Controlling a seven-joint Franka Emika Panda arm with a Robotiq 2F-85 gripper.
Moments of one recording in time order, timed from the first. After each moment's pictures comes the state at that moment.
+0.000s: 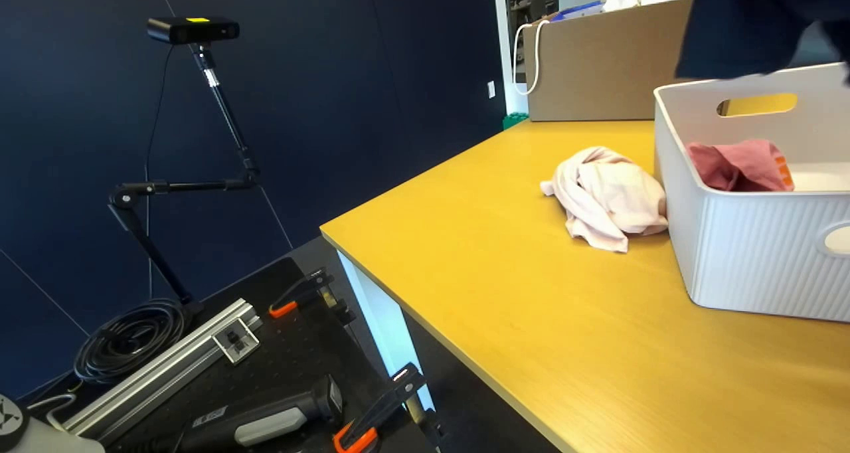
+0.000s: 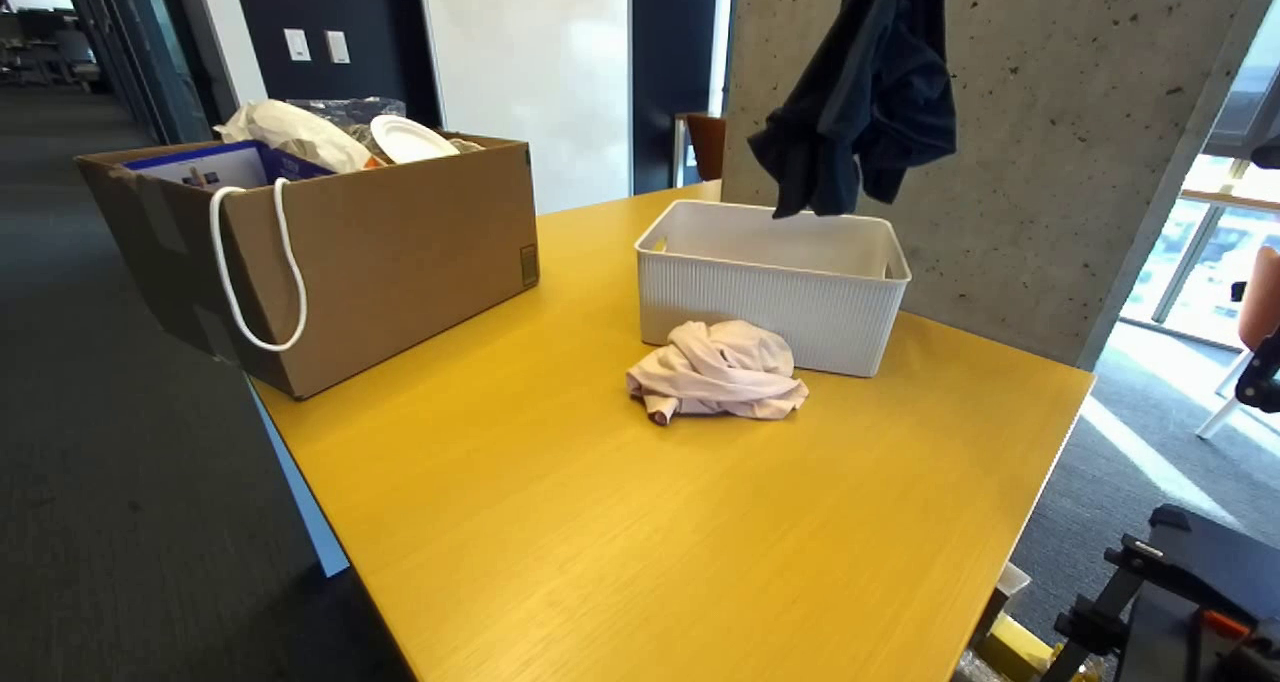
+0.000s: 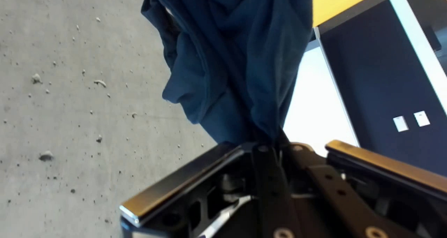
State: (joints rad) arm 0.78 0.25 -1.16 -1.74 -0.05 2.76 0.56
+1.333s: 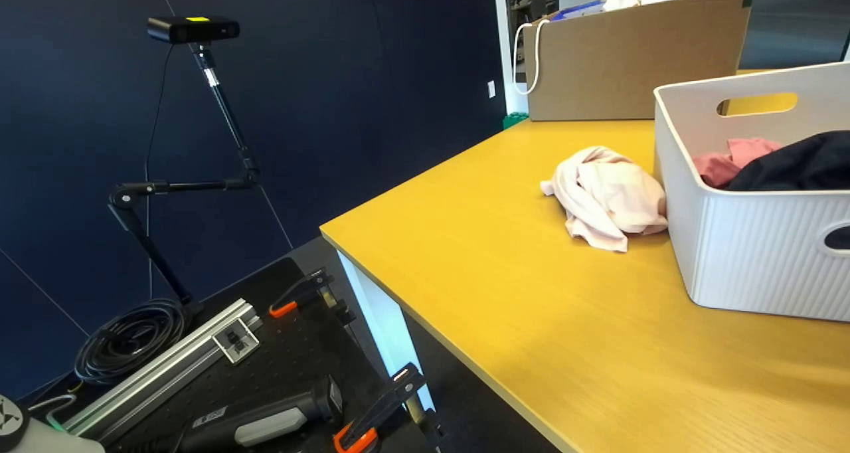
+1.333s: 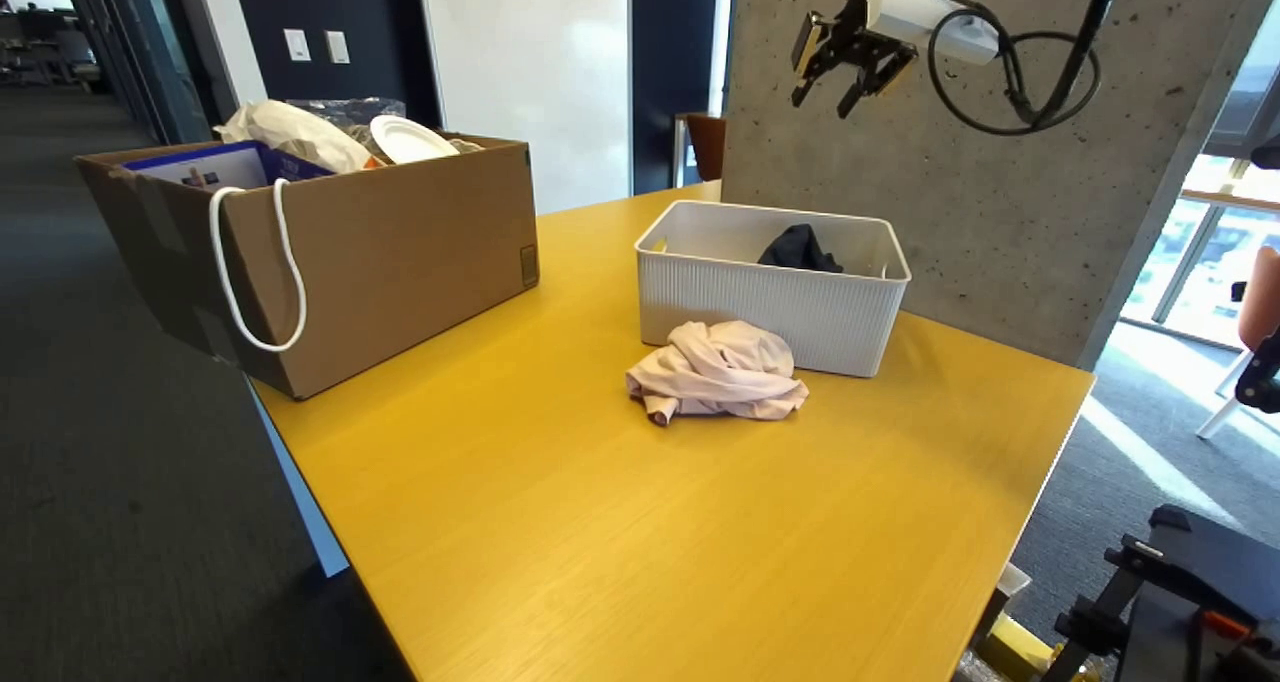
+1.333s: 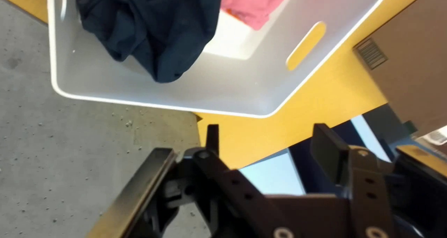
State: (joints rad) arm -0.05 0.53 -0.26 -1.49 0.19 2.64 0.23
